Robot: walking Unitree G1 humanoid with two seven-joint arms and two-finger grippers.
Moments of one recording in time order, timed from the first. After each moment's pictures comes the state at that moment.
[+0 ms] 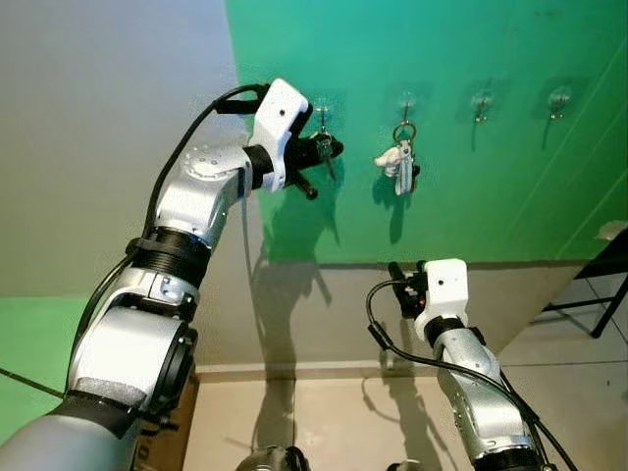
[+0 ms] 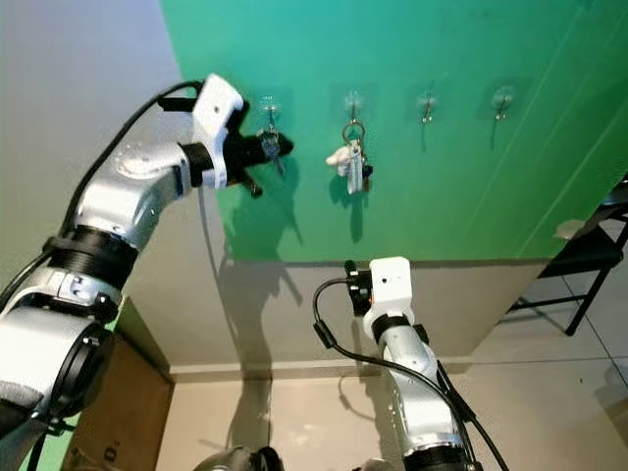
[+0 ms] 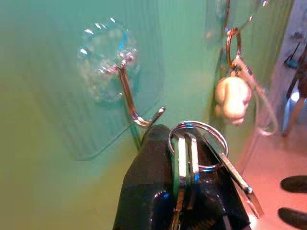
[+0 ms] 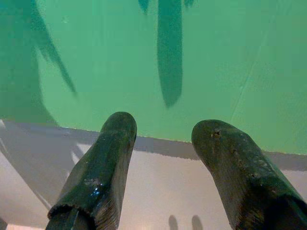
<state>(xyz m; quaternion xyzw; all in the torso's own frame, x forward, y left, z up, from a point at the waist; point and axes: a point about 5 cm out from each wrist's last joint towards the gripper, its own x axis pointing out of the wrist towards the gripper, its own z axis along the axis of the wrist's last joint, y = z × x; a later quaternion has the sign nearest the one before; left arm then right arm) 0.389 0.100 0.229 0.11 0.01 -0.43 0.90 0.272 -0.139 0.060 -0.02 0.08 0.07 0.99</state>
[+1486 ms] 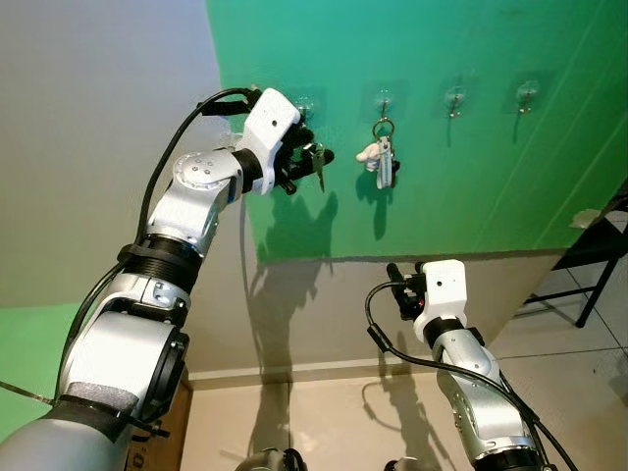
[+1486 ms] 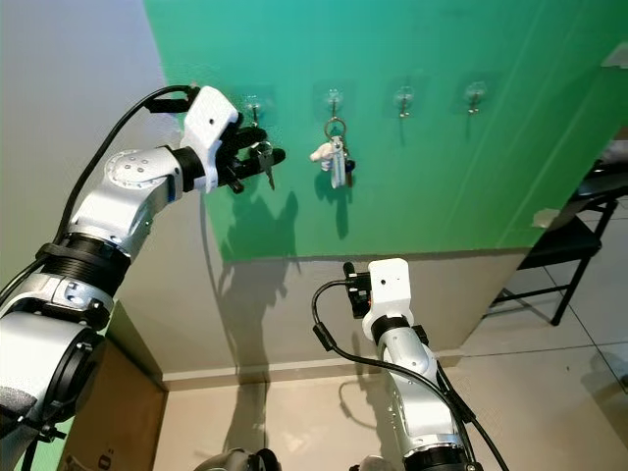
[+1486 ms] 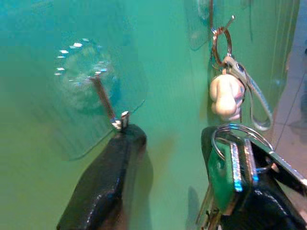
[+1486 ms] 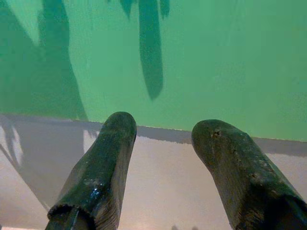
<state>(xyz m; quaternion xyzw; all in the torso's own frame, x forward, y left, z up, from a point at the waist) 0.392 0.116 0.223 0.14 0.00 -0.39 0.91 0.272 -0.138 0.059 -0.03 0.08 0.08 0.99</state>
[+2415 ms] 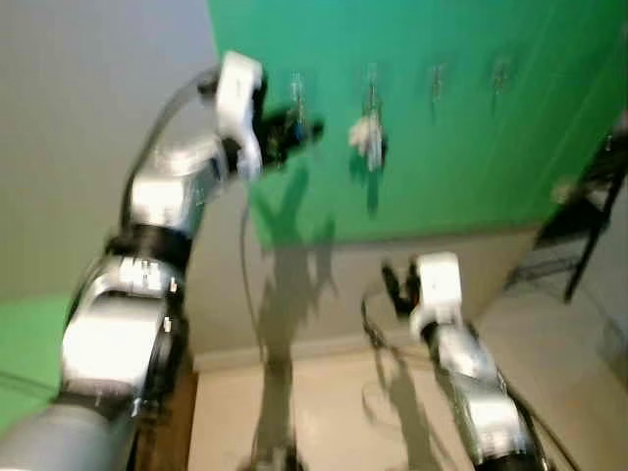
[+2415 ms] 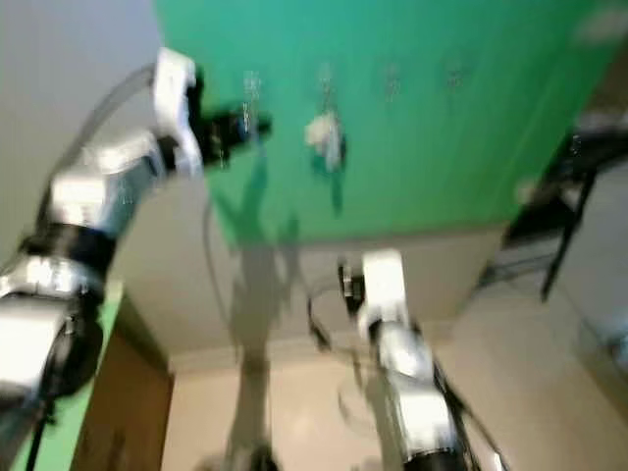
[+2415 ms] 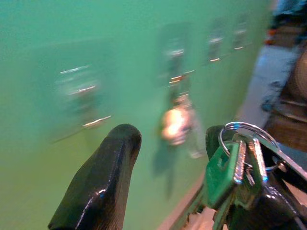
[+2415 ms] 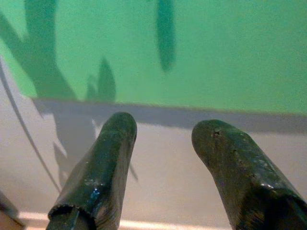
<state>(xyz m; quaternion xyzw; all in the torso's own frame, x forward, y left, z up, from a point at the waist) 0.396 0.121 0.241 -0.02 0.01 -0.39 0.92 0.272 -0.135 0.059 -0.03 0.09 0.09 0.99</state>
